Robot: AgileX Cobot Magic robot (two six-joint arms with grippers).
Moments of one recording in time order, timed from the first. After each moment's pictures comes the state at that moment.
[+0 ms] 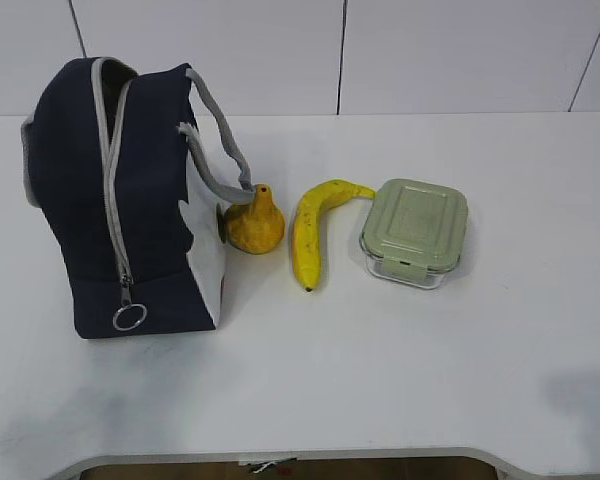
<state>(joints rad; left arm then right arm) -0.03 0.01 -0.52 -0.09 1.12 0.15 0.04 -0.02 -0.50 0.01 1.14 -0.06</state>
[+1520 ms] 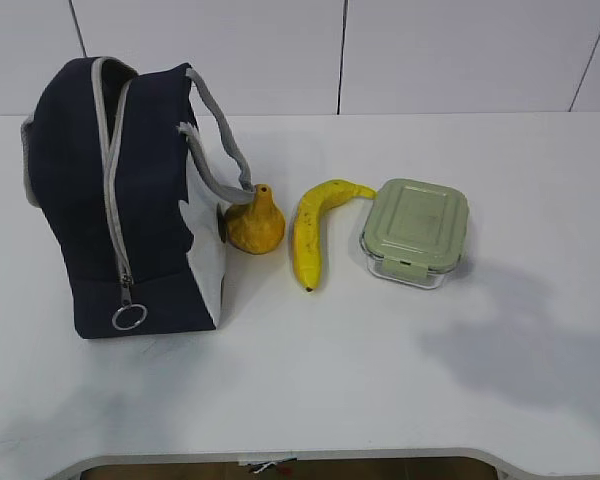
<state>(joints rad) -0.03 0.01 -0.52 -0.09 1.12 0.15 0.04 0.60 -0.62 0.54 1.03 0.02</state>
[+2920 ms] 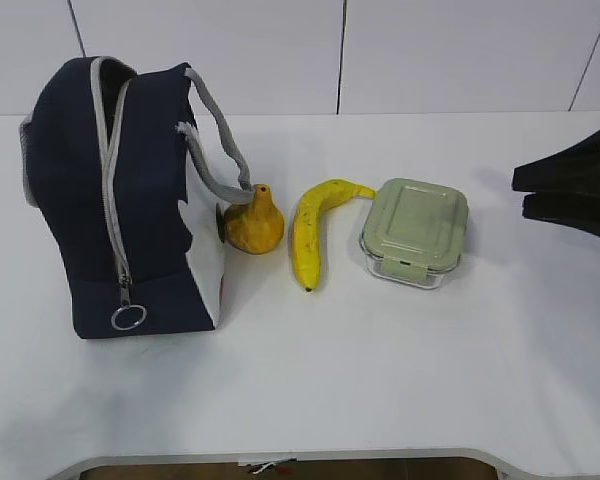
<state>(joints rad) -0.03 0.01 -0.52 -0.09 1.12 0.15 -0.34 1.62 -0.89 1.35 1.17 -0.92</state>
